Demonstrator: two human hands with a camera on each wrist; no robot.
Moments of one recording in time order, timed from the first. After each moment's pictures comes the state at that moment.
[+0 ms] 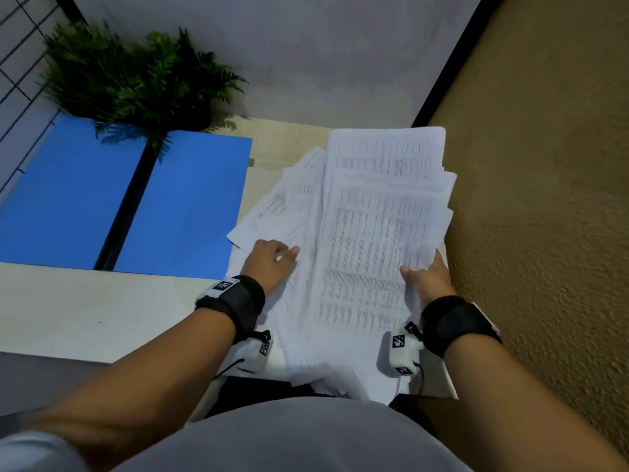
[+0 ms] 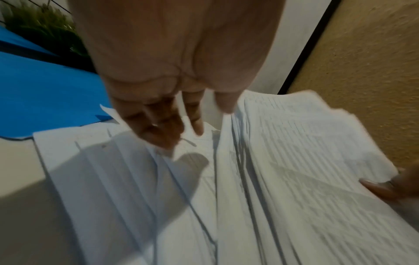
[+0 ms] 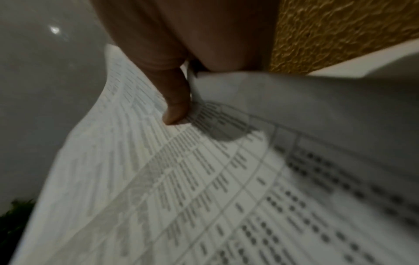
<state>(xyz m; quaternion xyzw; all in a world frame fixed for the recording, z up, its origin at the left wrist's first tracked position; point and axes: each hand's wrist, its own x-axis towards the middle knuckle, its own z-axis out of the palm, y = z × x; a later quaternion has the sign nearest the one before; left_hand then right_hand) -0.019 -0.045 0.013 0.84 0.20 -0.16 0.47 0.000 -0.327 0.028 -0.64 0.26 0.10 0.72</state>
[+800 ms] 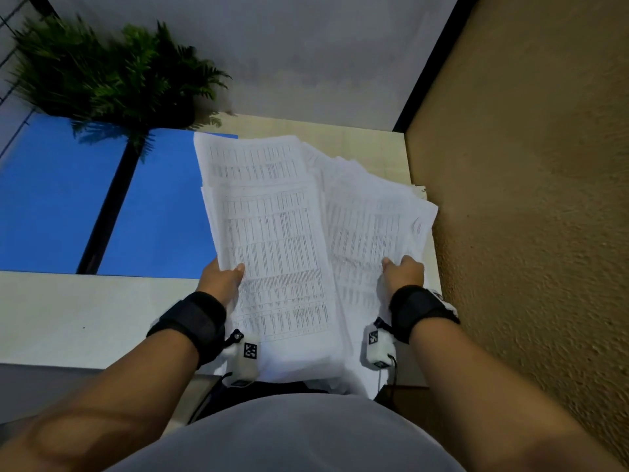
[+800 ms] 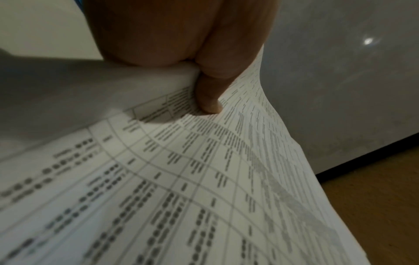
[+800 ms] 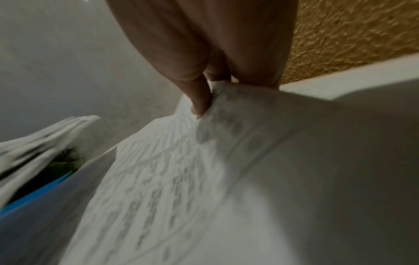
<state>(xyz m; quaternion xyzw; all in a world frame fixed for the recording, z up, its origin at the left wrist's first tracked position) -0.053 -0.011 0.002 0.66 0.37 -0.10 0.64 0.015 -0.310 -0.009 -0.83 0.36 0.11 0.41</state>
